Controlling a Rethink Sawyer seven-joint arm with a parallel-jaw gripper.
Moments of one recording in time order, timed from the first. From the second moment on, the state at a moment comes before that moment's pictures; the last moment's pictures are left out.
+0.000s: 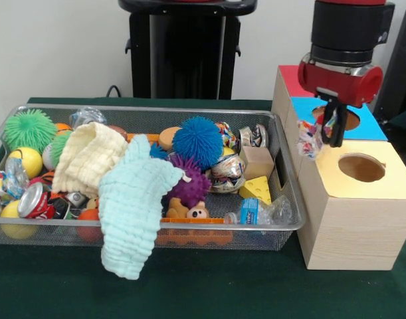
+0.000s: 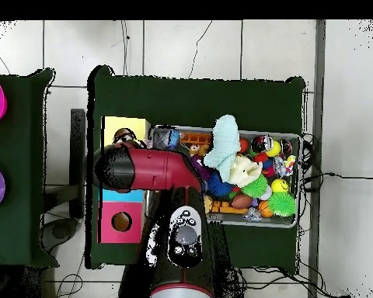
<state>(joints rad) 0.04 -0.63 -0.06 1.57 0.11 0.46 2.62</state>
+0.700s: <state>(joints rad) 0.19 -0.55 -0.10 1.47 0.24 0.49 2.62</state>
